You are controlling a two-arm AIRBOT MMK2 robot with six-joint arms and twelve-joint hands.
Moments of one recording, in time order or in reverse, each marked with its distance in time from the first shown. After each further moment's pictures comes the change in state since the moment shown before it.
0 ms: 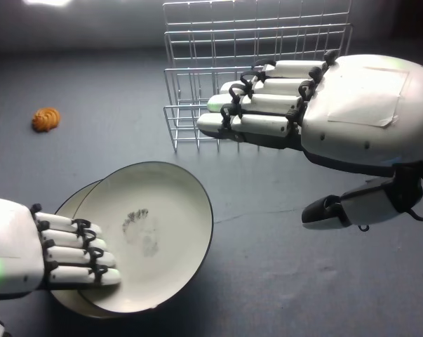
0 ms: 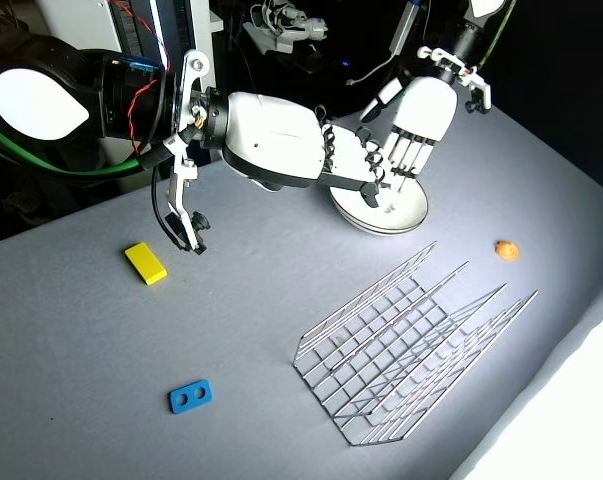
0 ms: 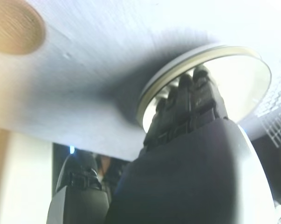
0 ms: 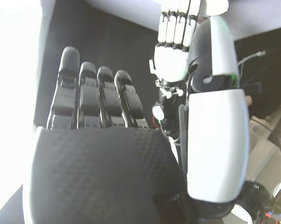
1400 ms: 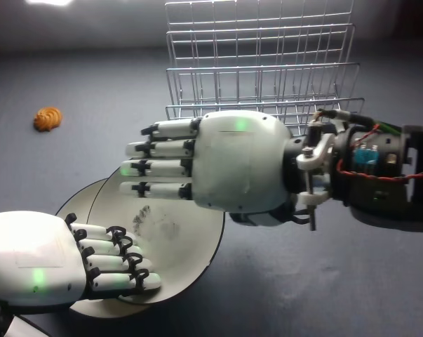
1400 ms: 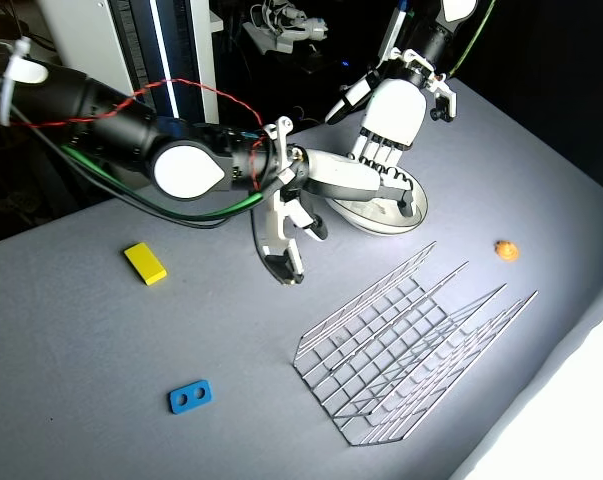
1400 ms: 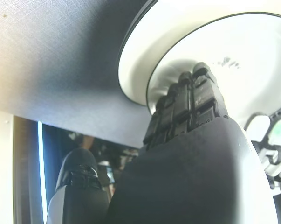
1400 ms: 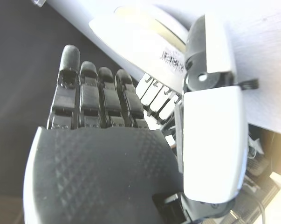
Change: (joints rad) left arm -0.020 -0.023 -0.120 -0.143 0.093 -0.004; right arm -0.041 -0.440 0.323 -0.177 -0.002 -0.357
